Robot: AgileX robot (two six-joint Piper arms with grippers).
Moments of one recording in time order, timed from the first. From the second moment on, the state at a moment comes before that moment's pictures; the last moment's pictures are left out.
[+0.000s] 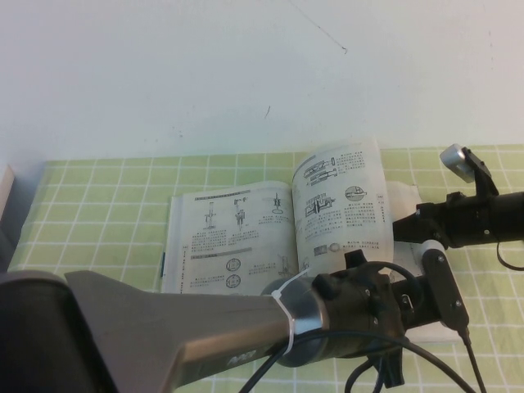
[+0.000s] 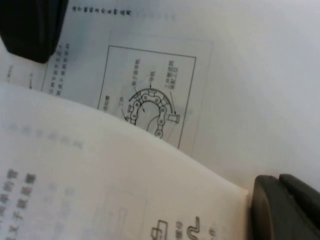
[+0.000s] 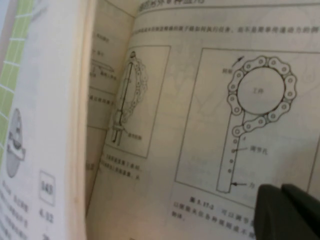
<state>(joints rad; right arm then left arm) -0.03 2.22 -1.23 1.49 0.89 -1.31 -1.07 2.06 -1.38 0.55 0.46 -0.10</state>
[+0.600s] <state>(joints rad) -0.03 2.22 -1.23 1.43 0.87 -1.21 -1.07 2.05 -1.38 0.93 0.79 -0.51</state>
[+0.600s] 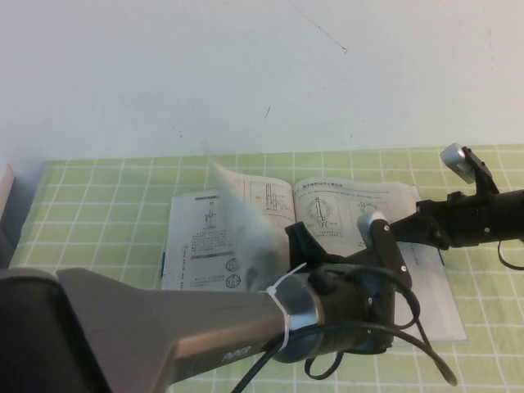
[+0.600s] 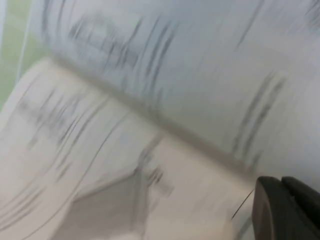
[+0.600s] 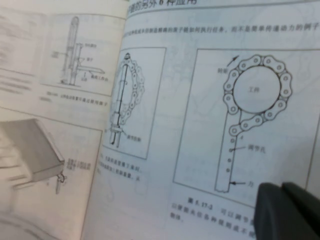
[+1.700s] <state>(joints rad) -0.03 1.40 -0.89 1.52 0.63 -1.57 -0.71 1.34 -1.07 0.62 0.43 -0.55</state>
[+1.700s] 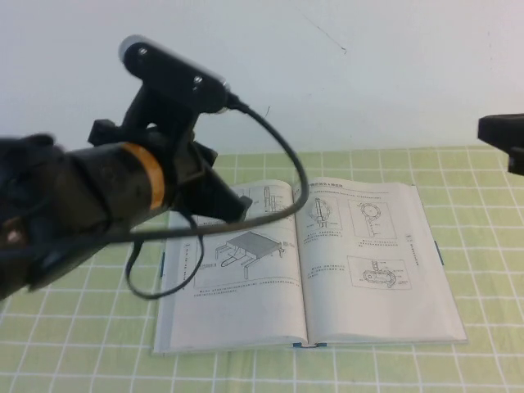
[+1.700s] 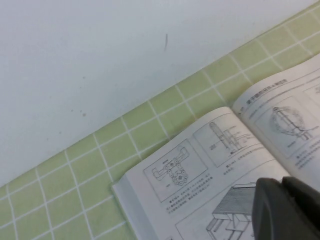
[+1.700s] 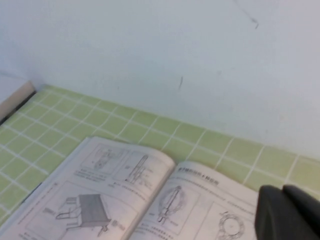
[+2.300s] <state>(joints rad) -0.03 0.79 -0.46 1.67 0.54 -1.85 -0.71 0.59 -0.45 0.49 0.28 -0.55</state>
